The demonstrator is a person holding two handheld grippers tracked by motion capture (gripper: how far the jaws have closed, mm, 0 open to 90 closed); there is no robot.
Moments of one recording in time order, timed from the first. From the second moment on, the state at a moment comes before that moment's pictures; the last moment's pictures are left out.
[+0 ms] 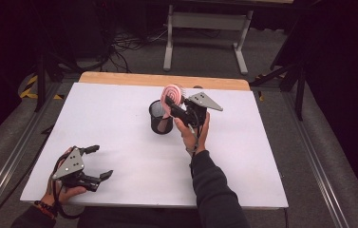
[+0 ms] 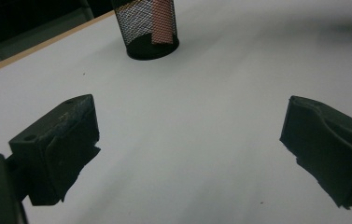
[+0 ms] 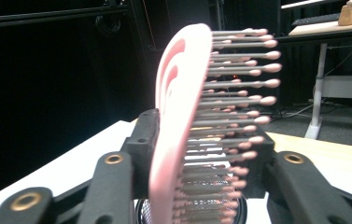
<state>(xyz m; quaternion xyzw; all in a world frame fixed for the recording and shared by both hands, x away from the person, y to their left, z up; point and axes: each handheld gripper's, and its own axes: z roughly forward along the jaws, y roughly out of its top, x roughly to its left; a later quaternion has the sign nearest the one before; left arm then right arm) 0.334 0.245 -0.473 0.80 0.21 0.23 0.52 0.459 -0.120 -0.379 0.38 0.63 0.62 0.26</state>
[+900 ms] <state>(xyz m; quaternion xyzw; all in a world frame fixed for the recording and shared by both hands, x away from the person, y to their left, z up) 0.332 0.241 -0.473 0.80 0.20 0.22 0.51 0.448 -0.118 -0.376 0.37 0.65 0.58 0.33</state>
